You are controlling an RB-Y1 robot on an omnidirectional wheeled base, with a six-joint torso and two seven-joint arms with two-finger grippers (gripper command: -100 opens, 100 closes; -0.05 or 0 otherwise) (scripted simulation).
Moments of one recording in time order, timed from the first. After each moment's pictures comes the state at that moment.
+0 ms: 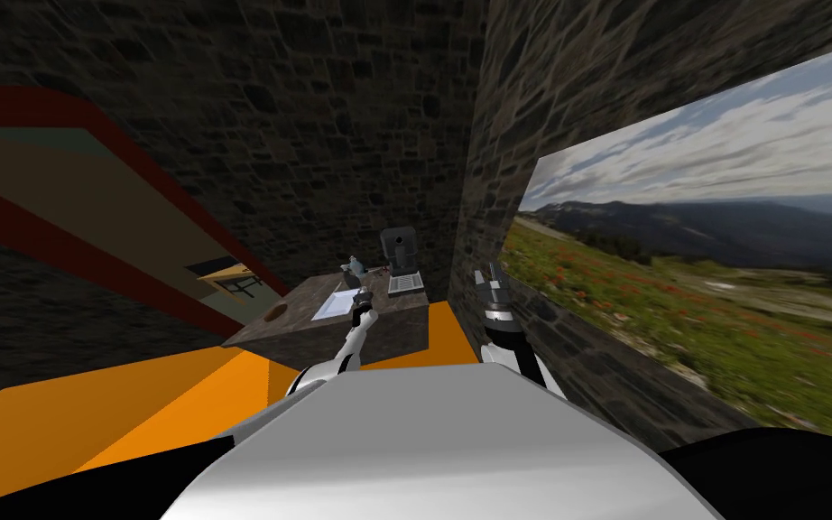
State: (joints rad) left arm -0.44 0.13 0.32 -0.68 0.61 -0.51 0.83; right arm 0.51 -0.02 0.07 -2.25 -0.02 -0.47 -0.04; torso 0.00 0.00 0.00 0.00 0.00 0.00
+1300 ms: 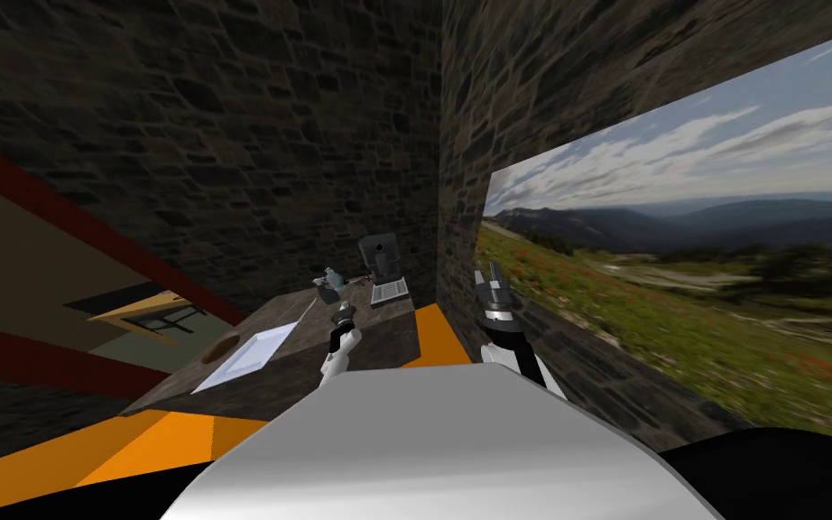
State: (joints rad) left arm -0.16 0.11 0.48 -0.96 0.48 -0.42 1.01; right arm 0.51 -0.02 0.07 -2.25 -0.02 -0.47 -0.04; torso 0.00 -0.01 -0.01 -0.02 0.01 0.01
